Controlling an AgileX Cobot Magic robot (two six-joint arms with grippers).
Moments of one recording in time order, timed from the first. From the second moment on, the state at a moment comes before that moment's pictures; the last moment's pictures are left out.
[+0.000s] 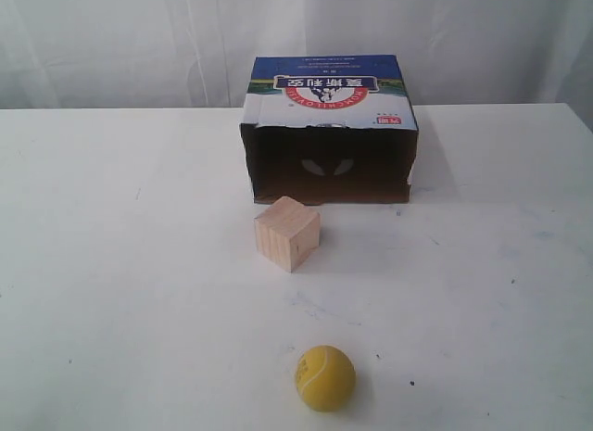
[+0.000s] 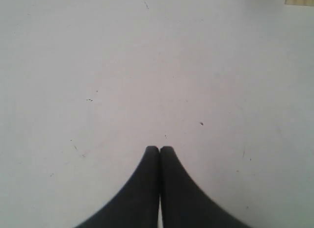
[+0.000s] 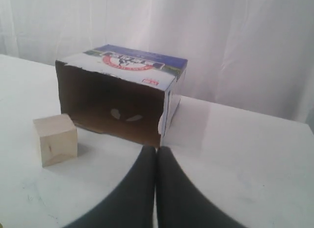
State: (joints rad) left arm -0.29 0.01 0.02 0.11 0.51 0.04; right arm 0.28 0.15 -0.13 0.01 0.15 -0.07
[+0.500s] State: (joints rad) left arm -0.29 0.01 0.02 0.11 0.51 0.04; right arm 0.28 0.16 -0.53 0.20 0.74 0.02
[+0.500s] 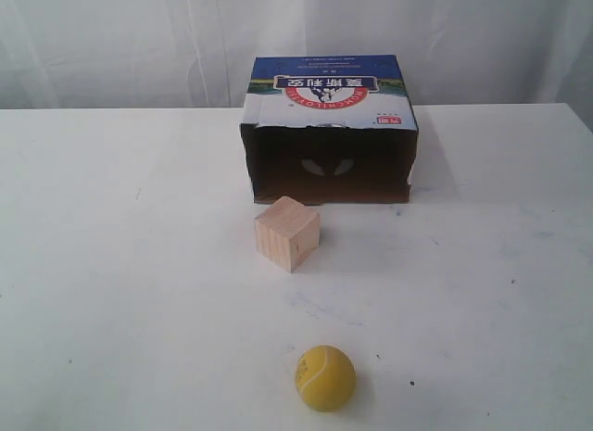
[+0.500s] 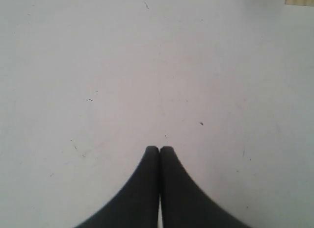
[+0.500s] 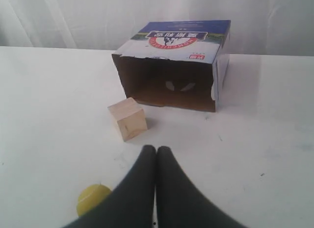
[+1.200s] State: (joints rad) left arm -0.29 0.01 0.02 0.11 0.51 0.04; right arm 0.47 0.94 -0.72 0.49 0.80 -0.33
